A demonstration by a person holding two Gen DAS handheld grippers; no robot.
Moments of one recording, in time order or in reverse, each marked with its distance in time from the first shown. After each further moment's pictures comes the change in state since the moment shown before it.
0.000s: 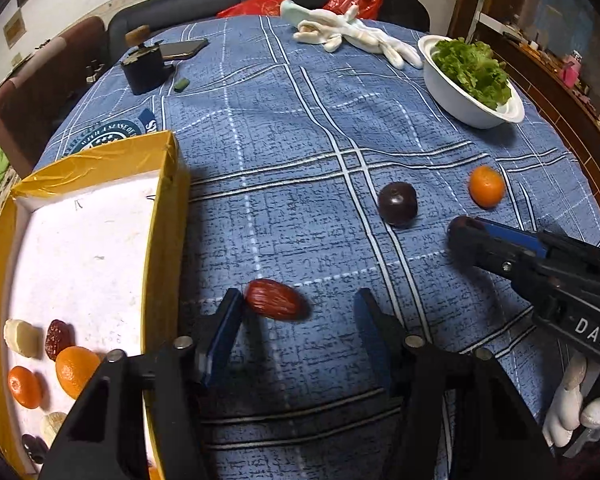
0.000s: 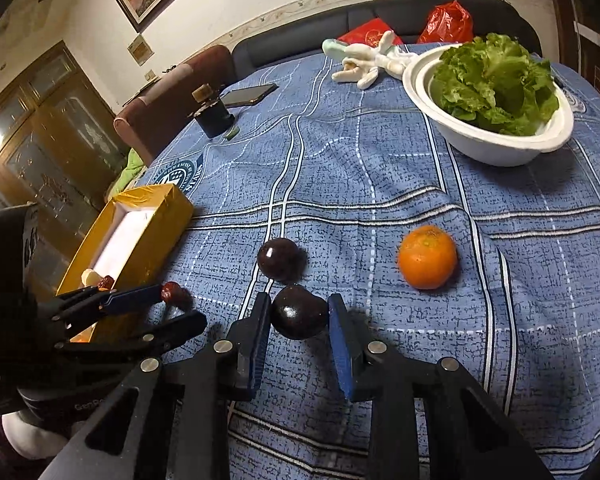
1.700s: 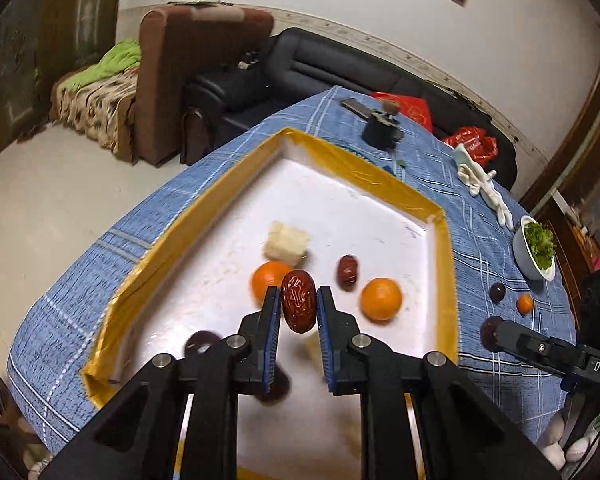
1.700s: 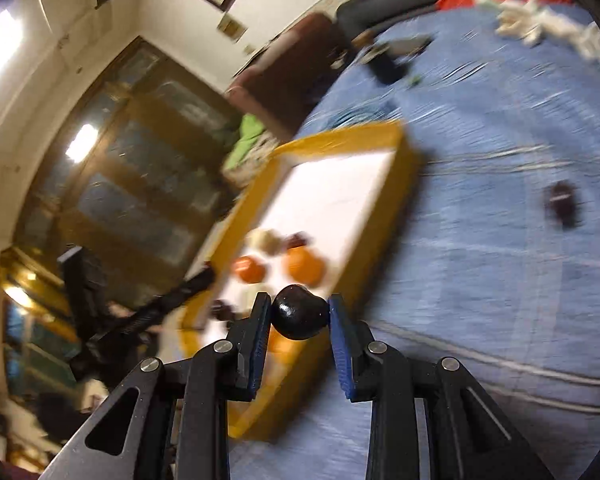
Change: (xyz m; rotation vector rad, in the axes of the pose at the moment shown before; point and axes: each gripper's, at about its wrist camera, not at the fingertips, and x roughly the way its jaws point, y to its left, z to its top) left arm -0.119 0.197 -0.125 -0.557 -0.278 0.047; right arm 0.019 0.138 -0.023 0.004 0.146 0.487
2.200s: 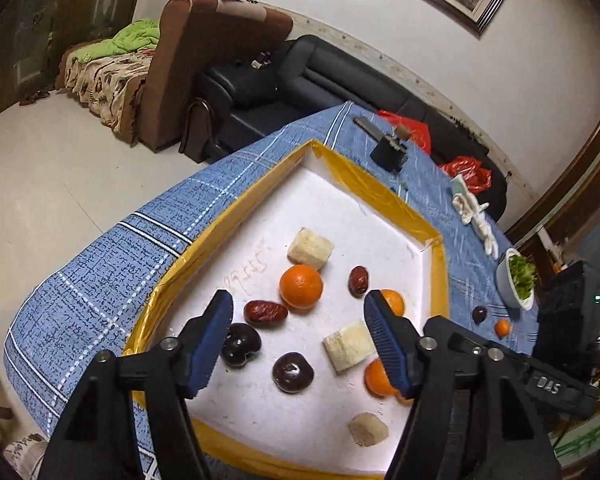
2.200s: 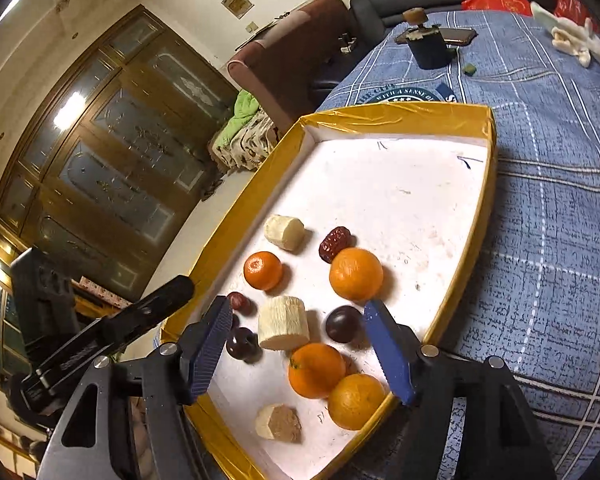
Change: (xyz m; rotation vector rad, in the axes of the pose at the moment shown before) left arm -0.020 0.033 -0.001 -0.120 -0.030 -0.082; right arm 0.074 0.044 0.007 -0.089 0.042 -0.116
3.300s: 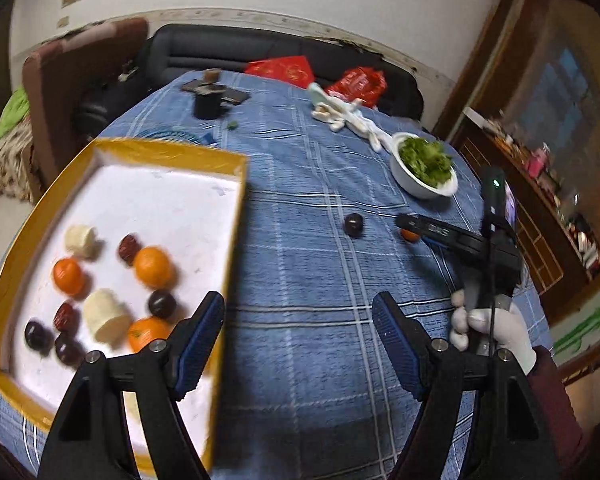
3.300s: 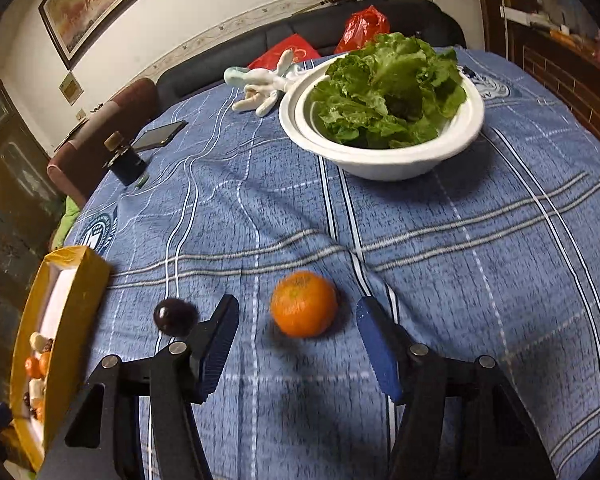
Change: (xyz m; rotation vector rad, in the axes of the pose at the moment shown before) left arm 0.026 -0.194 -0.066 0.443 0.148 -0.146; right arm -0.166 -0.209 -0.004 0.256 -0.272 -0.606
